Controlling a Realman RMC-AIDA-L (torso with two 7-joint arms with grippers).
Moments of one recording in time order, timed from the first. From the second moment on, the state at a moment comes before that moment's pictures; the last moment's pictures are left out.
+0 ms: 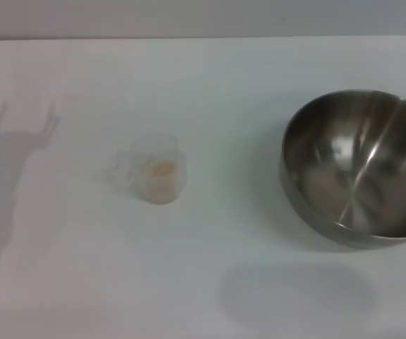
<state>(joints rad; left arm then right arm) -0.34 -2.08 -1.27 -0.21 2.68 1.45 -0.19 0.27 2.07 -0.51 -1.00 -1.67 -1.43 1.56</state>
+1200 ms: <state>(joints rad) -0.31 -2.08 -1.27 -0.26 2.67 1.47 -0.20 0.58 2.04 -0.81 -1.25 -2.41 -1.44 1.63</state>
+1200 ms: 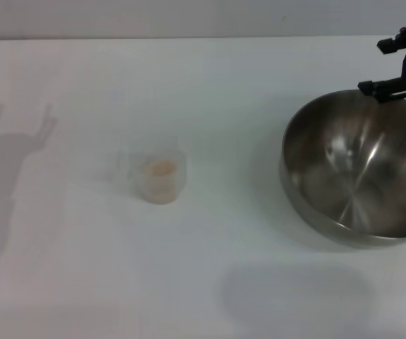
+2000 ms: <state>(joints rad) -0.31 -2.08 -1.27 -0.27 2.67 1.47 -0.20 0.68 2.03 -0.92 -1.14 -2.56 -1.37 1.60</state>
